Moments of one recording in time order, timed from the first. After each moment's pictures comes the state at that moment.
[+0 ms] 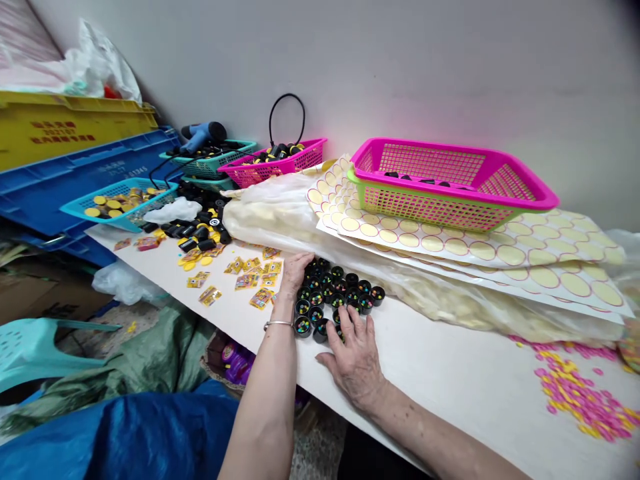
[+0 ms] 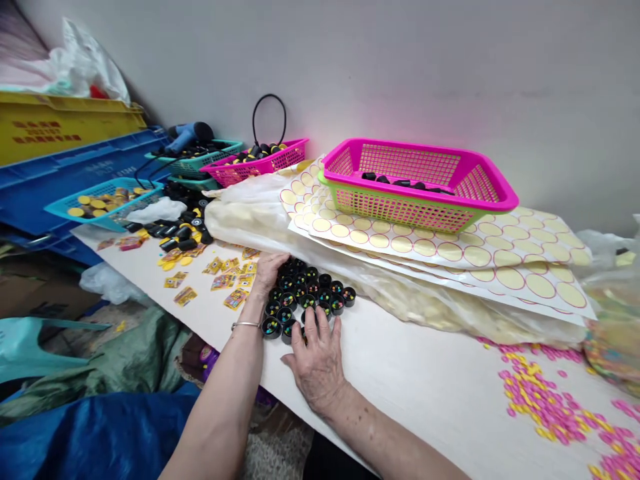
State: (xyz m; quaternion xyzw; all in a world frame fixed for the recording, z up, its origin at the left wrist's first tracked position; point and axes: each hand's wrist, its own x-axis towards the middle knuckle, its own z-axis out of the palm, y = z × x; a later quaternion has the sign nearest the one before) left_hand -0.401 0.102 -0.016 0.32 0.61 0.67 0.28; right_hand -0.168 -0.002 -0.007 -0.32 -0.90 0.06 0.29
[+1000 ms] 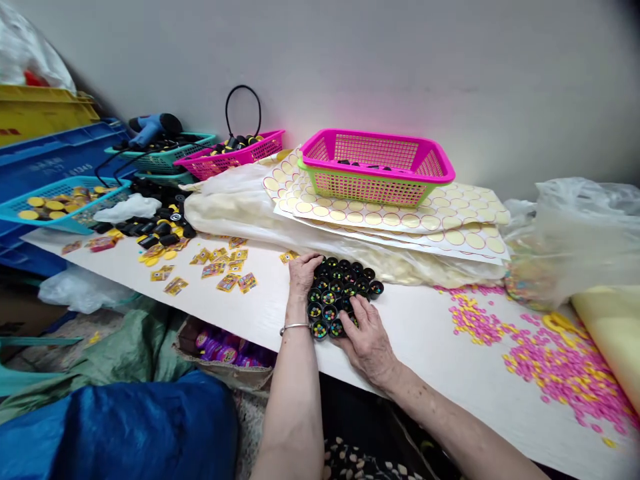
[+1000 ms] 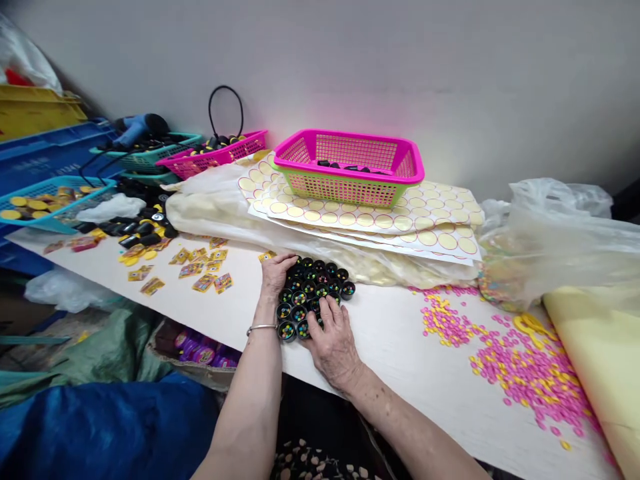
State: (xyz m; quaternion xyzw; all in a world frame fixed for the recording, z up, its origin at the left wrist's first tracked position) left_hand -0.256 0.089 -0.007 0.34 0.64 0.63 0.28; right_hand -0.052 -0.003 -0.009 -0.32 -0.89 0.01 0.33
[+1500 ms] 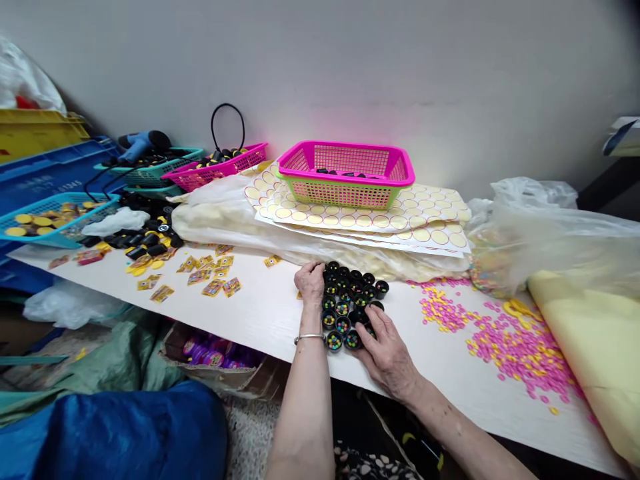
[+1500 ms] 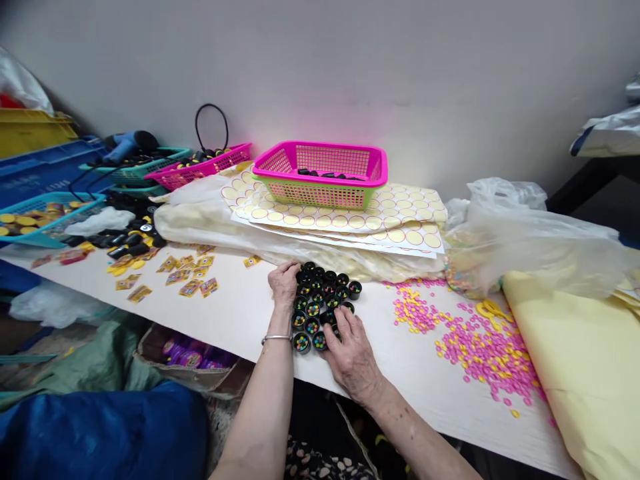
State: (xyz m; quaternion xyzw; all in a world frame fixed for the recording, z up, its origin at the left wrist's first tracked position) left_hand -0.180 0.093 -0.015 0.33 0.71 0.61 0.17; right_hand 0.034 -0.007 -0.008 -0.29 -0.89 0.01 0.36
